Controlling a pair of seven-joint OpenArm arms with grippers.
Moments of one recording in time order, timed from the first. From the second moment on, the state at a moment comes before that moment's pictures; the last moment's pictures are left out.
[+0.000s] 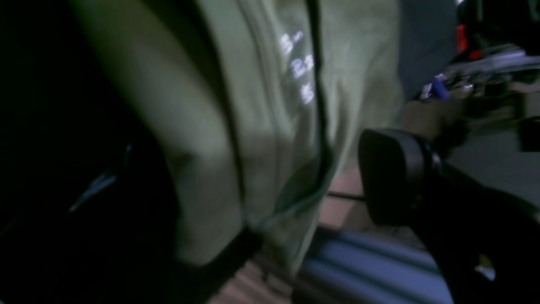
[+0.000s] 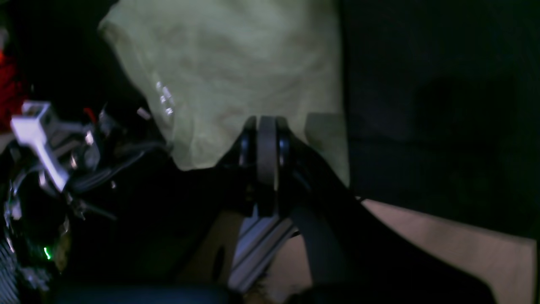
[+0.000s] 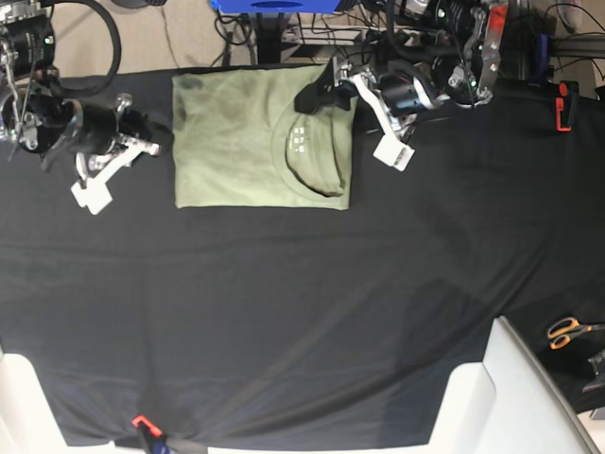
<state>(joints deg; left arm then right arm) 16.8 -10.5 0.2 75.2 -41.9 -40.7 39.9 -16.8 21.8 -0.4 98.5 58.7 -2.9 -62.4</state>
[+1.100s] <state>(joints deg) 9.5 -8.6 -2.1 71.7 -42.1 -28.4 38.5 -18.7 19.0 -0.2 98.5 44.9 1.8 -62.4</state>
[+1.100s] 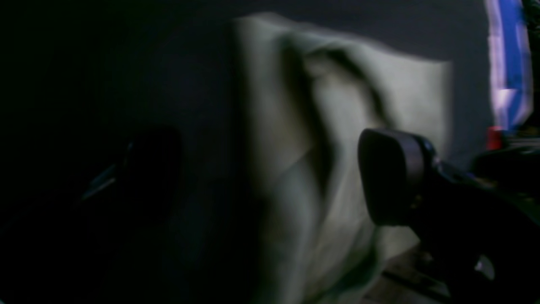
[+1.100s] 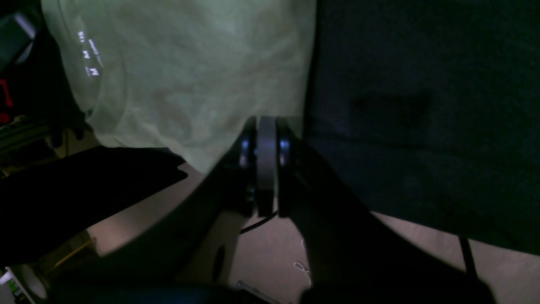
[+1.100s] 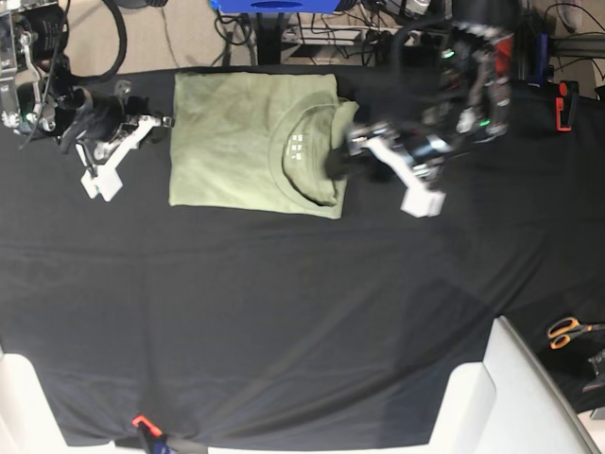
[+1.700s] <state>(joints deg) 6.6 -7.6 6.1 63.8 -43.0 -28.4 38.2 -18.8 19.0 -0.1 98.5 45.0 1.8 -62.4</state>
